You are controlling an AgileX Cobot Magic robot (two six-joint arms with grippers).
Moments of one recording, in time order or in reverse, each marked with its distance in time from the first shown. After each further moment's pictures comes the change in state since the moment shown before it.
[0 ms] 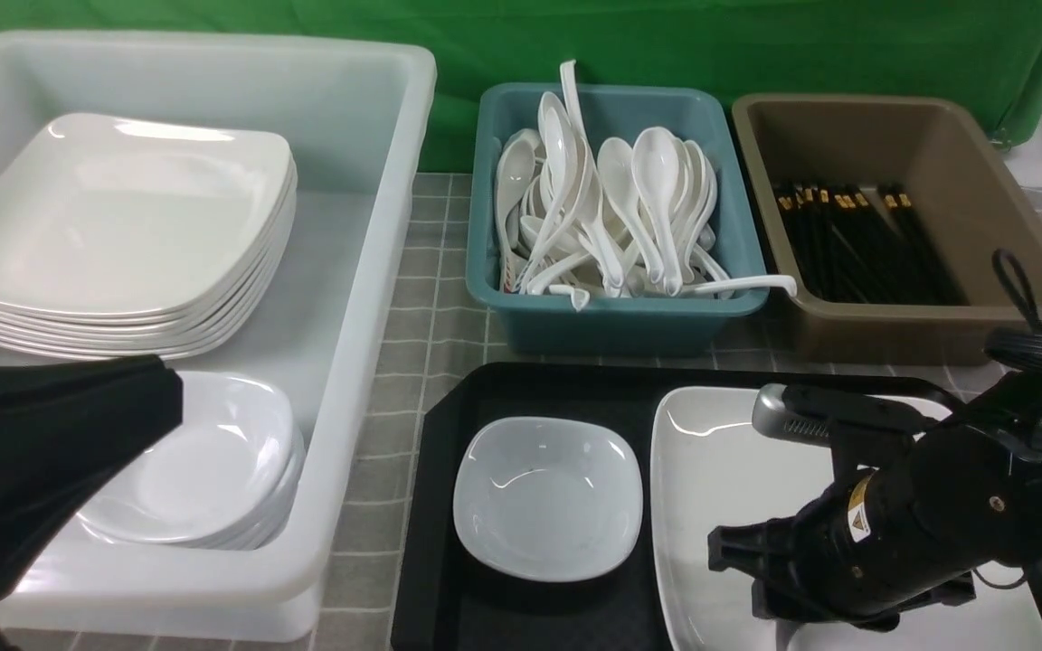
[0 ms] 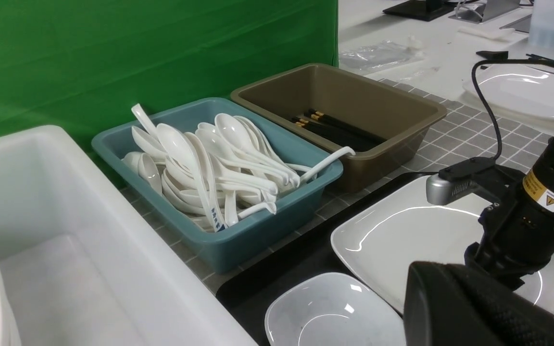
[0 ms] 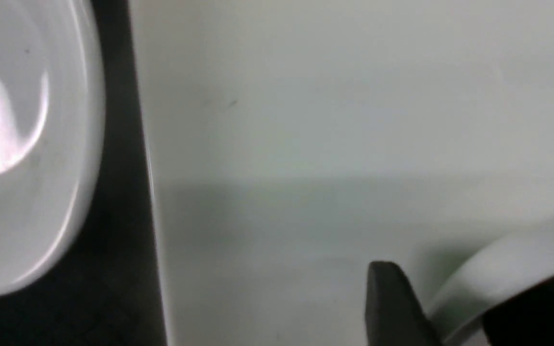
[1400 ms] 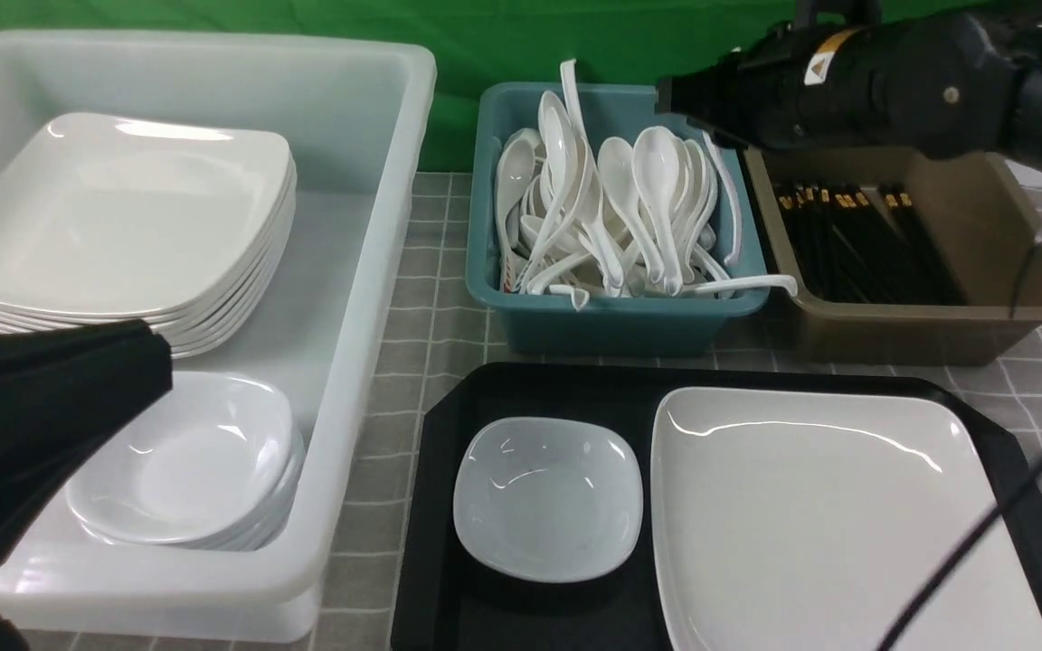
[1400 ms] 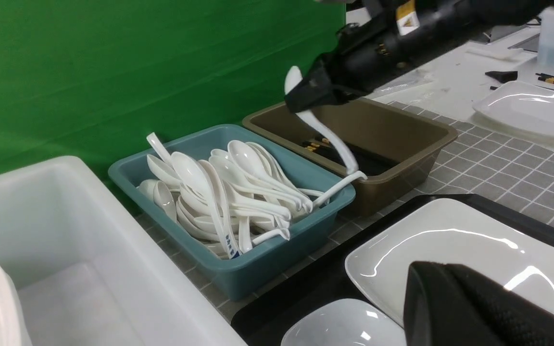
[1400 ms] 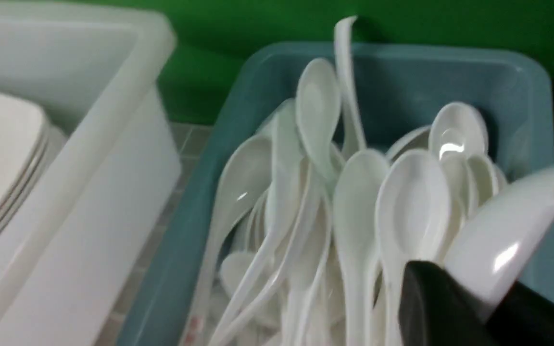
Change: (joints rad) right arm -0.206 0.300 -0.795 0.000 -0.244 -0.411; left arm 0.000 0.000 0.000 0.000 -0.053 0.026
